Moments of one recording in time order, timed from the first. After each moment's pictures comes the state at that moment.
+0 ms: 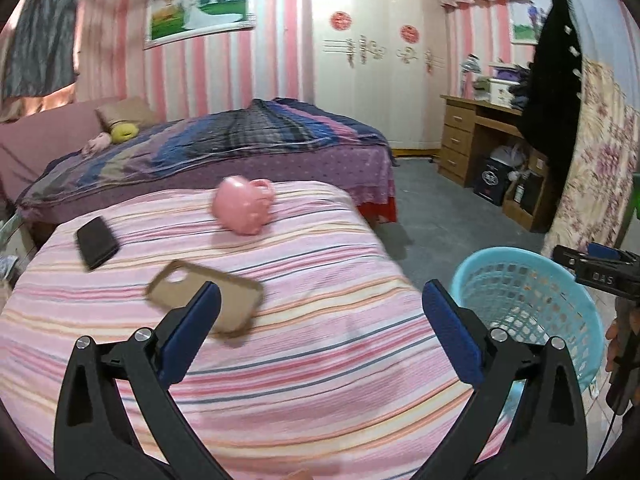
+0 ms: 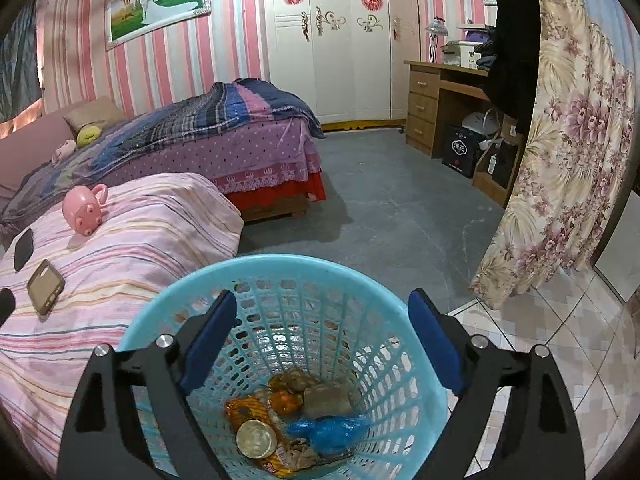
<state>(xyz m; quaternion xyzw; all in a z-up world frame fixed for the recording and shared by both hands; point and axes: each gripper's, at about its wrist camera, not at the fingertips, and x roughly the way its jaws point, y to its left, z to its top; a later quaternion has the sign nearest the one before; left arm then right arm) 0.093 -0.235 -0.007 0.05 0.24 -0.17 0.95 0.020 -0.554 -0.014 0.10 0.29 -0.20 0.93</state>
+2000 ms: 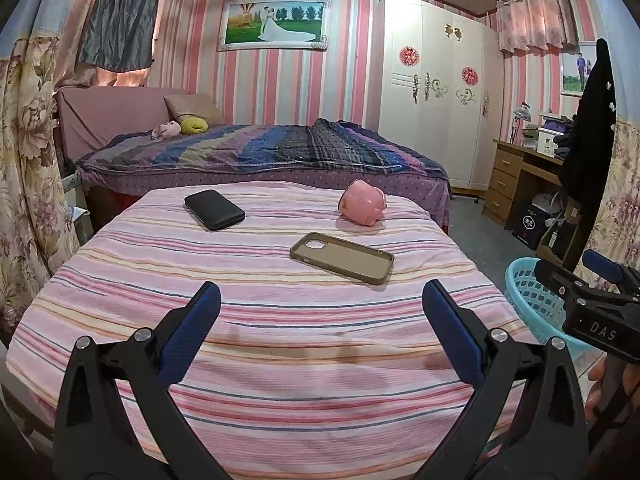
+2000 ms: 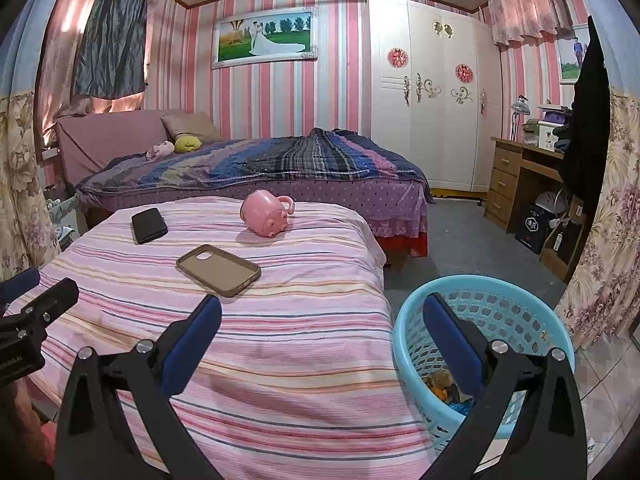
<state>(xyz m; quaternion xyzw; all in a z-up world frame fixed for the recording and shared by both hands) 0.010 -0.082 -0.006 -0.02 0.20 -0.09 0.97 -0.028 -0.320 0.001 0.02 0.20 -0.08 0.98</state>
